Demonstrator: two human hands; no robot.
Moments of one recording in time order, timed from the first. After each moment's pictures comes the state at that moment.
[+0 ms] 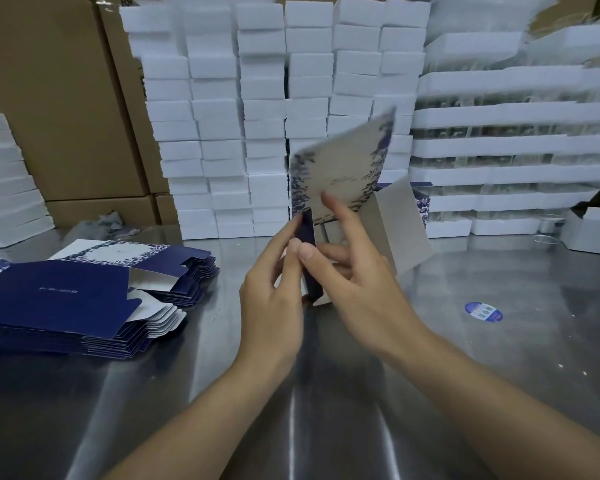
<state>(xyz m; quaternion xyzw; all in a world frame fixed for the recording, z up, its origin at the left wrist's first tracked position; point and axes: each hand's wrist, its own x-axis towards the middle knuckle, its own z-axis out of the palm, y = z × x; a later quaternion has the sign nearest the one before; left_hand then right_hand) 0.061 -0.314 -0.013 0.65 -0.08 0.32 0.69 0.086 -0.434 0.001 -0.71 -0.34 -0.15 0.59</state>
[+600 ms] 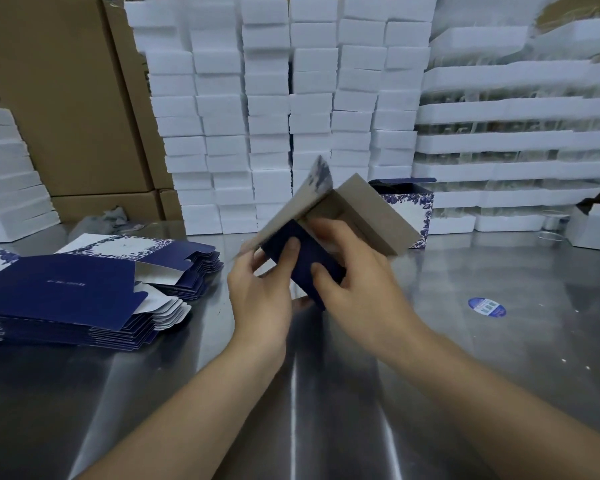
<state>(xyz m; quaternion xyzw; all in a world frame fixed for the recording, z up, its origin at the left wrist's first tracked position) 0.071 -0.303 -0.012 0.53 0.05 0.29 0.79 0.094 -0.431 -0.008 -0.78 -0.32 -0.25 0.47</state>
